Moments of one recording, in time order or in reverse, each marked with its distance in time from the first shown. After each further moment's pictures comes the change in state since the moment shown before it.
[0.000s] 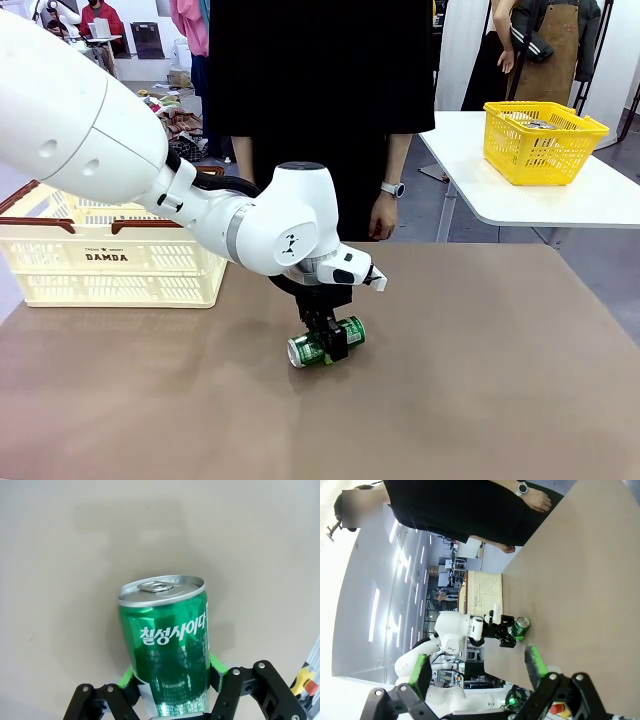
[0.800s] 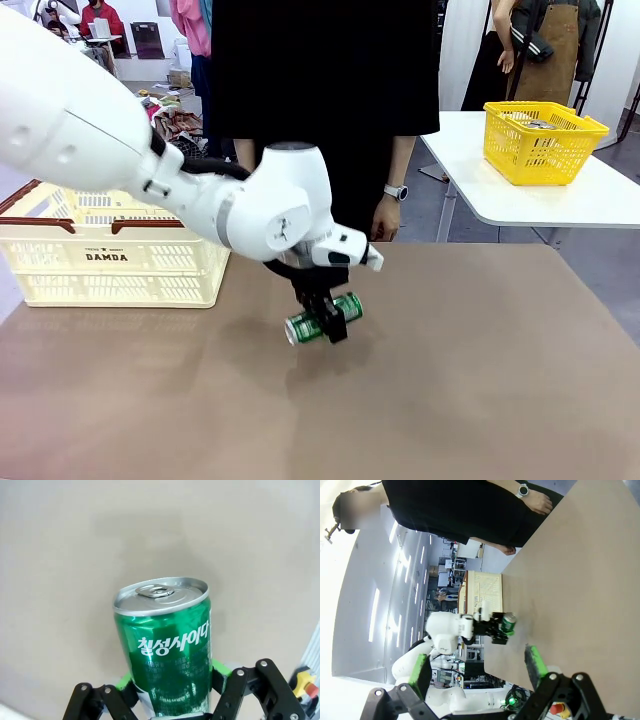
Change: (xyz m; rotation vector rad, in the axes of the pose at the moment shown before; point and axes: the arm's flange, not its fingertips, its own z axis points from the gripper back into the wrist) left arm -0.004 0.004 0.044 0.057 -0.062 0.018; right arm 0.000 0.000 0.000 0.000 0.000 0.000
